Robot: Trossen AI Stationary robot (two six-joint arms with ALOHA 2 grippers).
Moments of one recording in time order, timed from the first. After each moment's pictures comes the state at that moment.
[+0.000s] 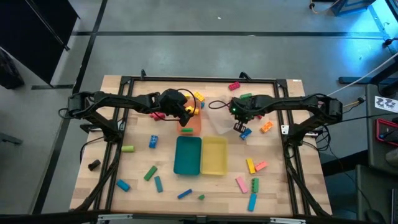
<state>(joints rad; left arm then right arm) 0.31 1.48 0.81 -0.01 0.06 -0.38 -0.27 1.49 0.93 -0.78 0.15 0.14</state>
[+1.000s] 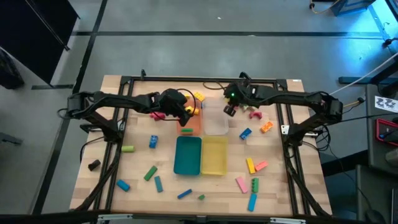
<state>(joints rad) 0.31 1.46 0.81 -0.01 0.07 -0.37 -0.34 1.49 1.10 -0.60 0.35 0.02</state>
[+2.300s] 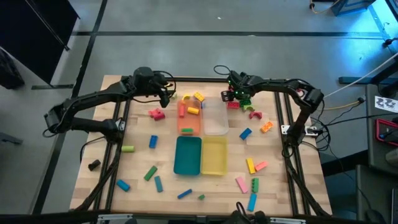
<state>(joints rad) 0.61 1.12 0.81 -0.23 0.07 0.09 -0.64 1.78 1.10 -0.52 0.10 0.65</state>
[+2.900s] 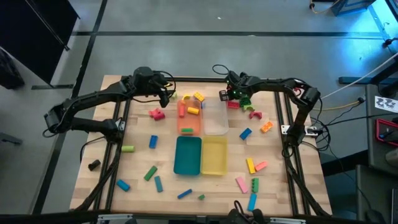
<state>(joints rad) 0.61 1.12 0.81 -0.23 0.07 0.11 -0.64 1.83 1.10 -0.45 0.10 0.64</state>
